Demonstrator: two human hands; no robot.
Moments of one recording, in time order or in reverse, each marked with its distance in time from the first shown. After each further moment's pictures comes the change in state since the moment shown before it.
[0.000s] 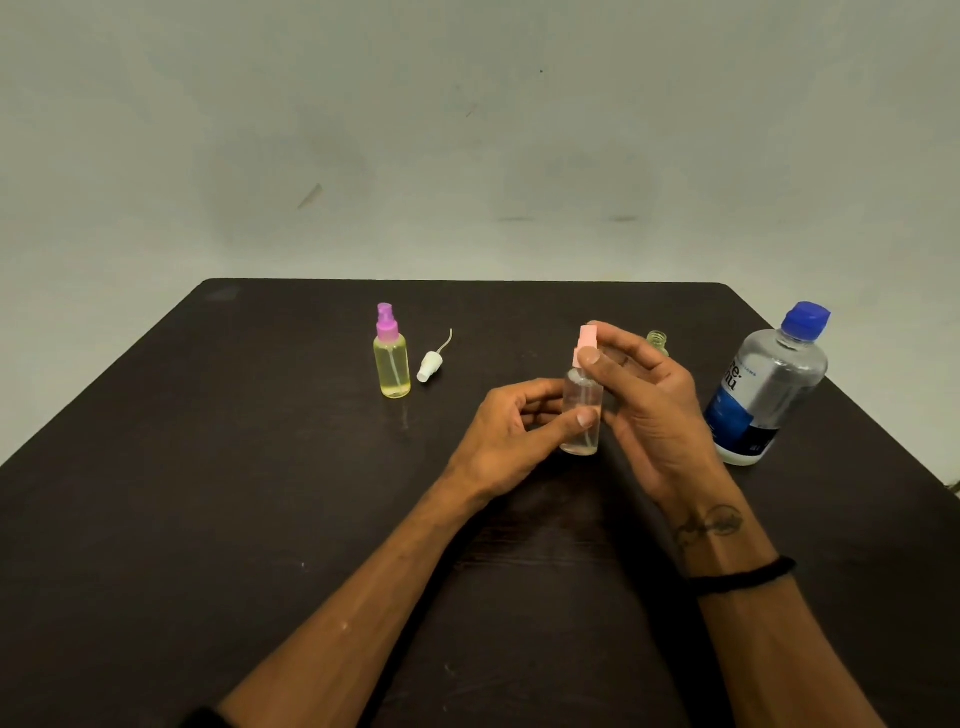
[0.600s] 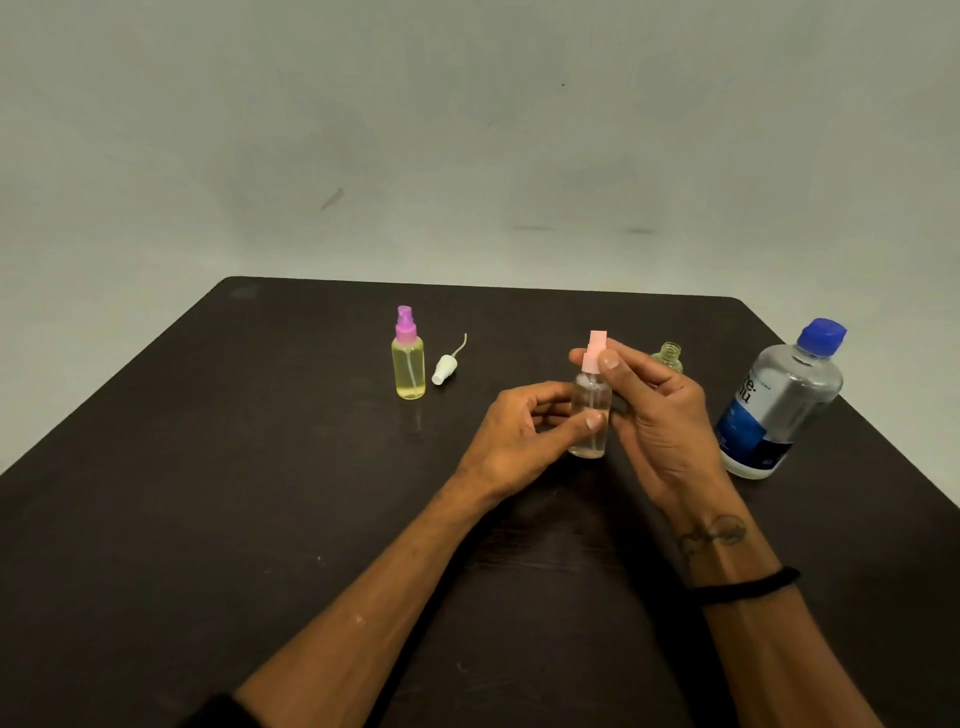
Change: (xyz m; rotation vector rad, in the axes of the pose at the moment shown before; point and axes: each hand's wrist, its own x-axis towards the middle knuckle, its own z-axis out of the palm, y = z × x) left_hand 0.000 0.000 -0.004 0.041 0.038 -0.005; right_hand 0.001 0.005 0.005 0.056 -0.019 -0.025
